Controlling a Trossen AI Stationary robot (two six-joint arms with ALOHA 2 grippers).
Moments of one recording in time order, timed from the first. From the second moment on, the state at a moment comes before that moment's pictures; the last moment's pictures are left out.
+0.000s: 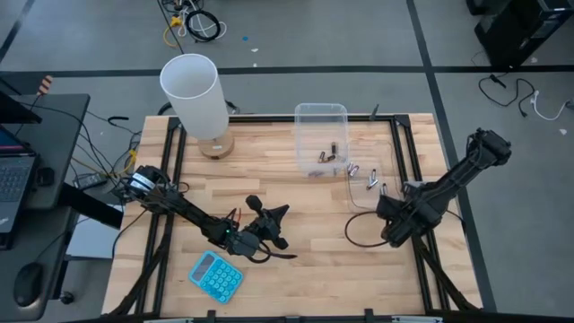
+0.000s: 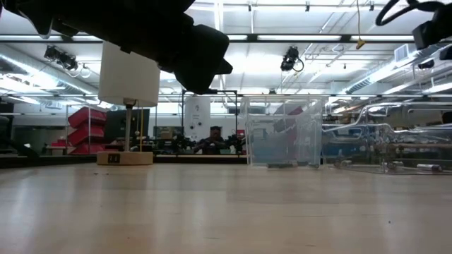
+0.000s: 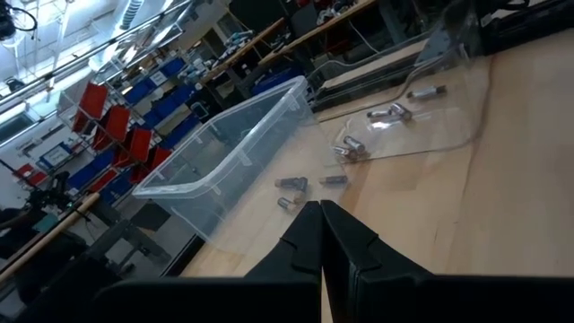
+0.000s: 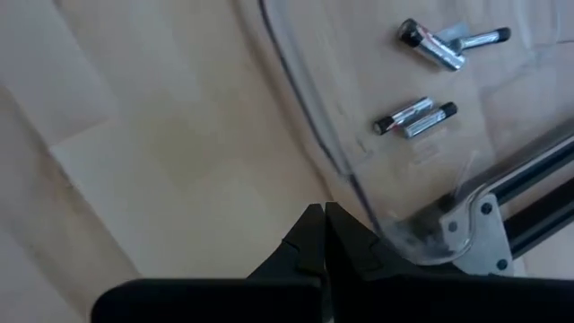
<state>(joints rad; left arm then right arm) -0.47 1.86 0.88 0.74 -1.17 0.31 0.69 1.19 0.83 -1.37 0.20 1.17</state>
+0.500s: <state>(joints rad) -0.47 1.86 0.88 0.74 -1.17 0.31 0.57 1.19 0.82 -1.37 0.29 1.04</state>
